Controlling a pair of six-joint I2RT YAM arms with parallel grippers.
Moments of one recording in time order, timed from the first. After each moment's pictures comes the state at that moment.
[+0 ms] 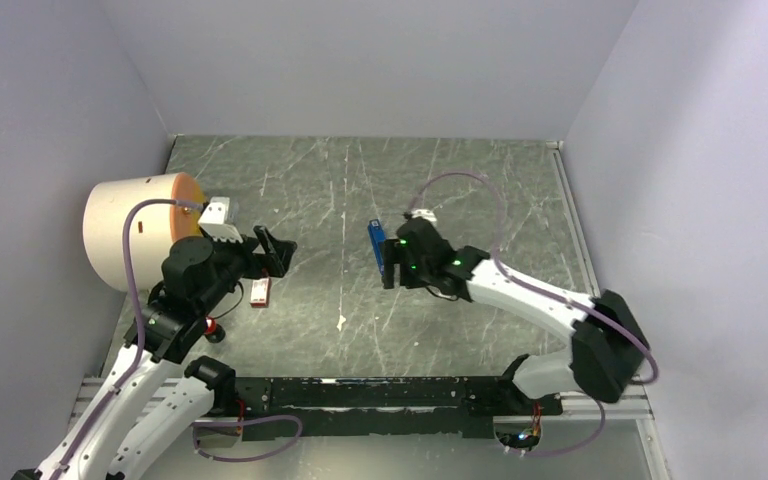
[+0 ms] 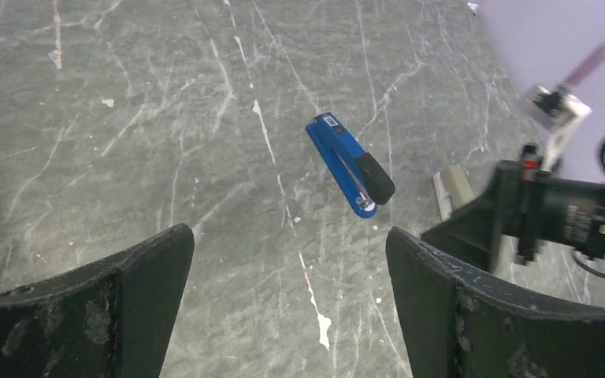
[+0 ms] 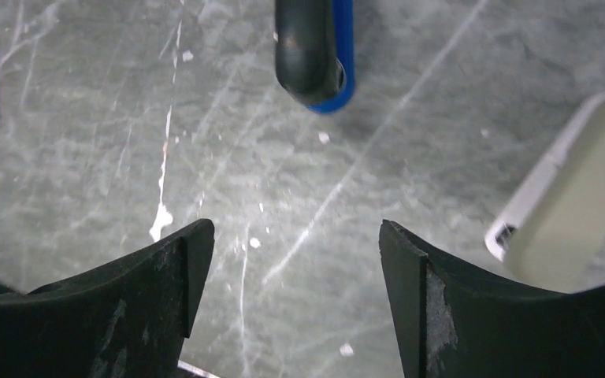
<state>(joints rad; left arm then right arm) -0.43 0.58 0.71 -0.38 -0.04 -0.41 0.78 1.29 0.85 -0.40 0.14 0.59</state>
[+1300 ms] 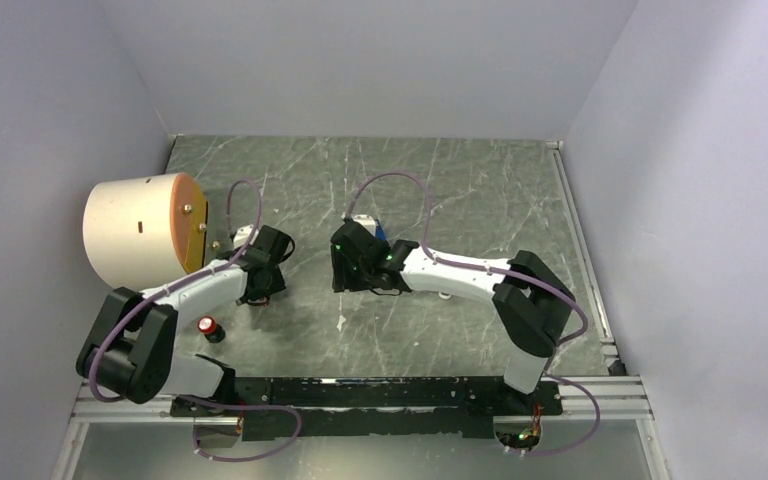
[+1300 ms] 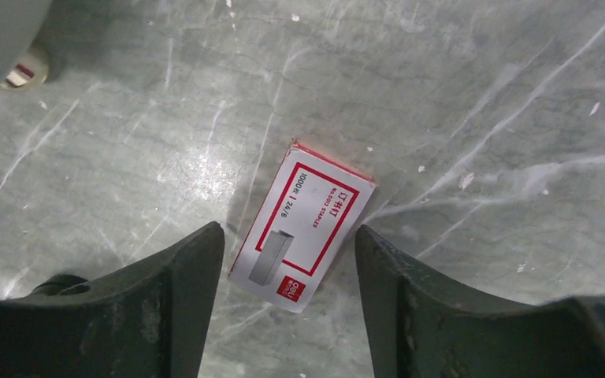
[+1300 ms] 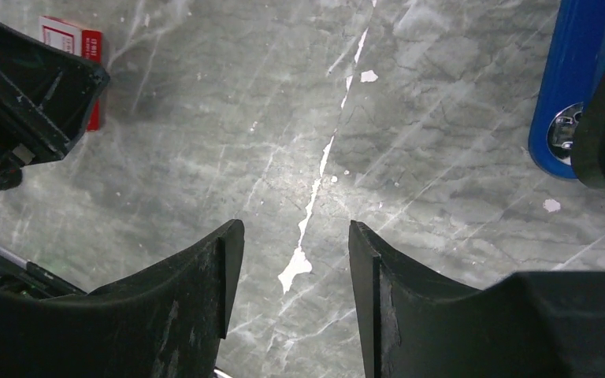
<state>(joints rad) -0.42 1.36 0.65 -0.50 -0.52 -0.77 0.99 1.74 1.18 -0.34 0.14 0.73</state>
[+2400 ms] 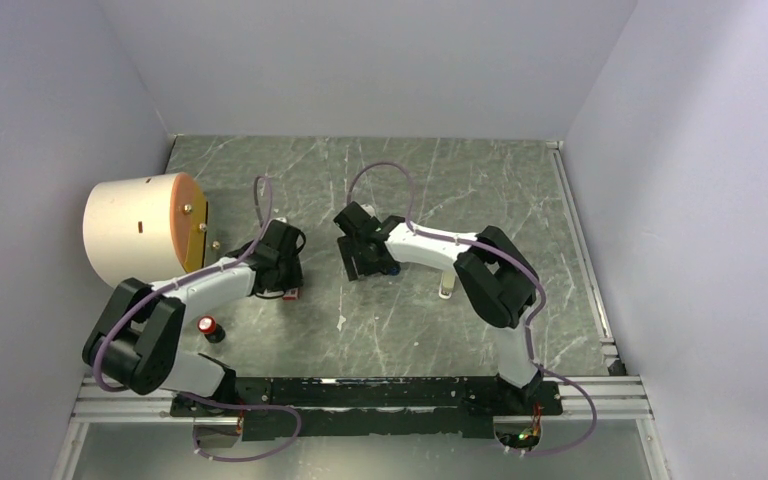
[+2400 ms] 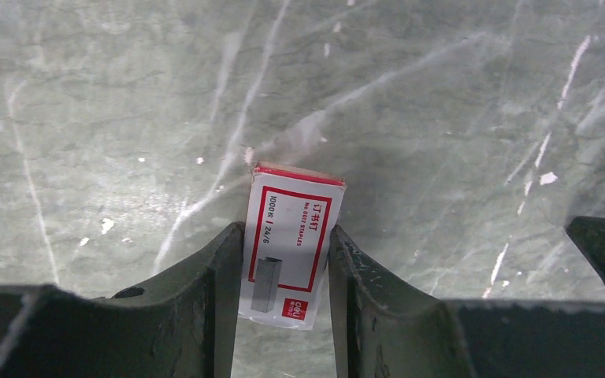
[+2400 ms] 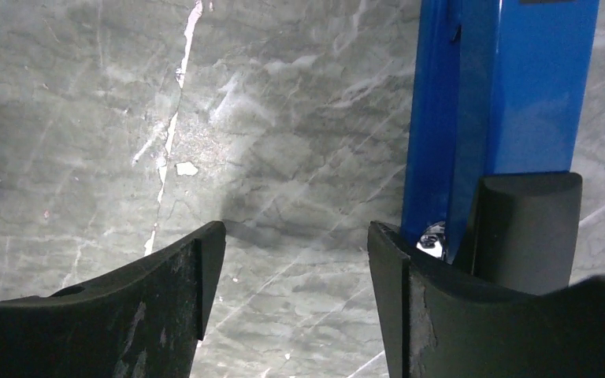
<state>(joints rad) -0.47 1.41 0.65 -0.28 -0.22 -0.61 0.85 2.00 1.38 -0.53 0.17 0.46</state>
